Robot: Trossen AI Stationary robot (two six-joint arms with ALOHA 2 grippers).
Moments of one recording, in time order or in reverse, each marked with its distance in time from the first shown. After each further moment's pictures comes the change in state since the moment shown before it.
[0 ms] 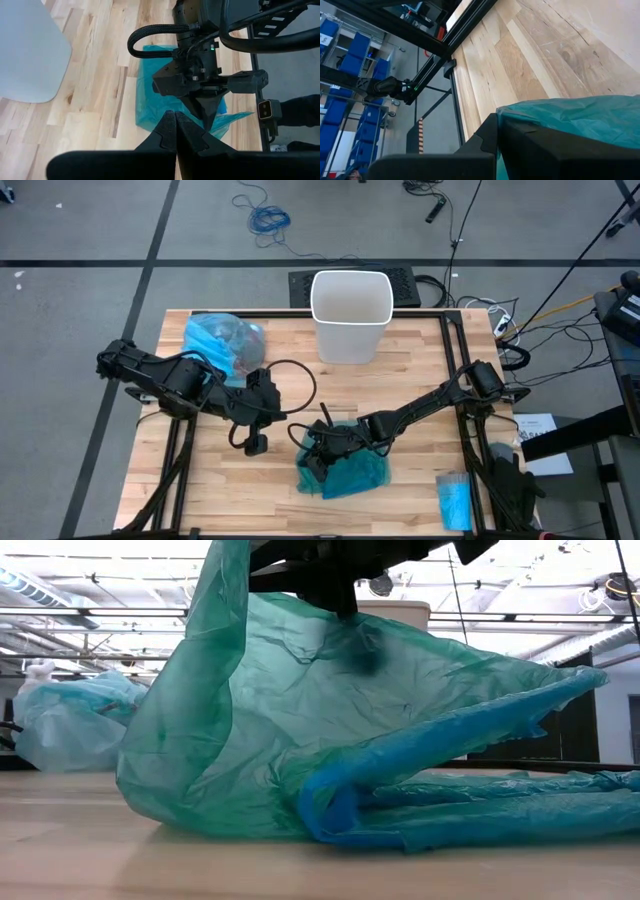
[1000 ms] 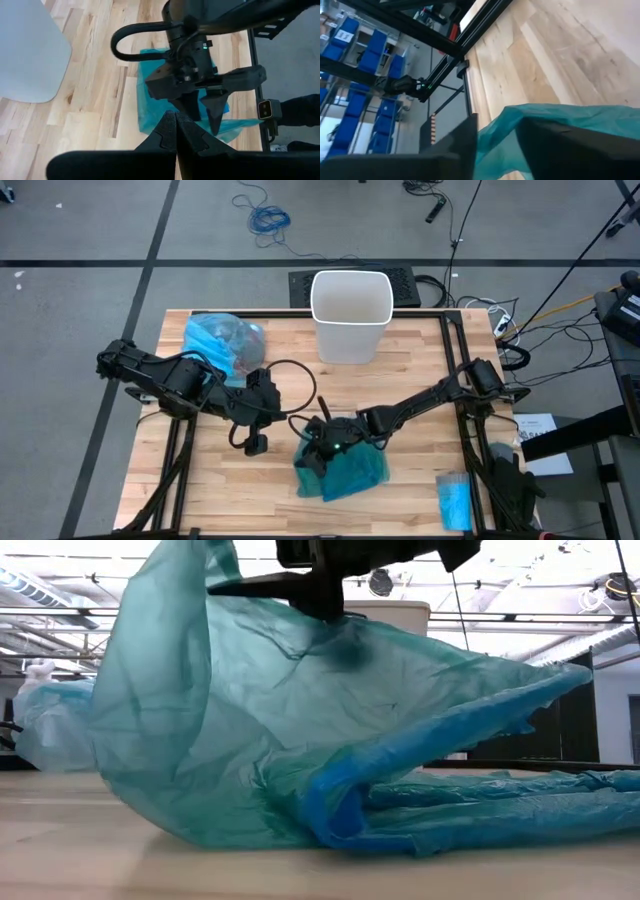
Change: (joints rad) left arm 0.000 0.000 0.000 0.000 0.000 0.000; right arm -0.038 -0.001 0.001 0.048 -0.100 -0.011
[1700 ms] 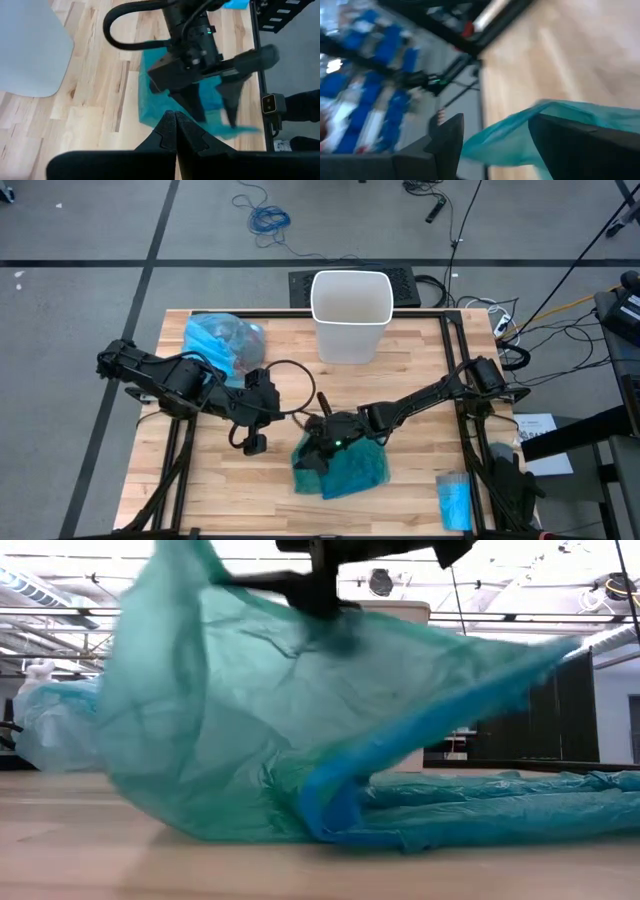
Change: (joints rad) left arm 0.000 0.000 0.000 -0.030 0.000 -0.004; right arm -0.021 -0.021 0.000 0.039 -0.078 -0.059
